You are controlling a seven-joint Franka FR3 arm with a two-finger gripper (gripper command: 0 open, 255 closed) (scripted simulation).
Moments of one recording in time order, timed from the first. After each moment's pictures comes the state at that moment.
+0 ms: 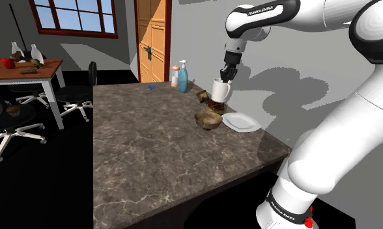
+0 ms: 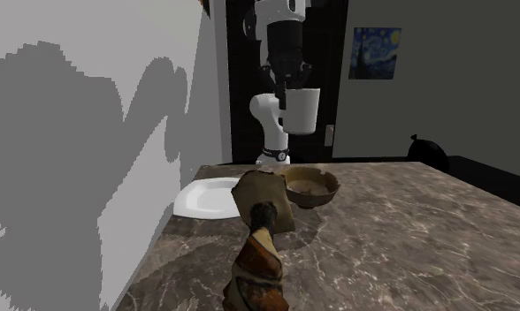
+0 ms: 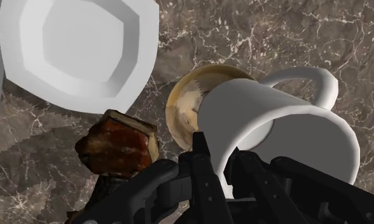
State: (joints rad) arm -0.01 -0.27 -0.42 -2.05 -0.05 1.80 -0.37
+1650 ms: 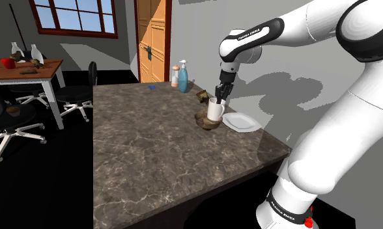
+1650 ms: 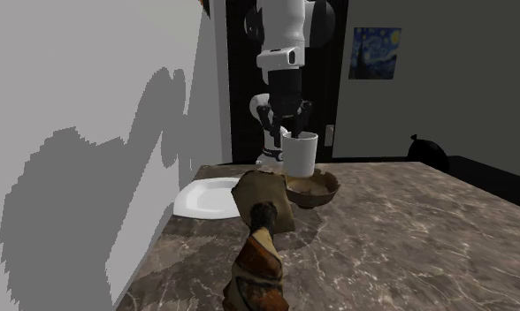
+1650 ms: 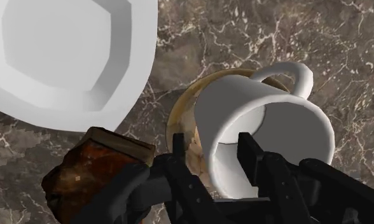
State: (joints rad) arm -0.01 -0.21 -0.44 -2.23 -0.03 2.03 -0.39
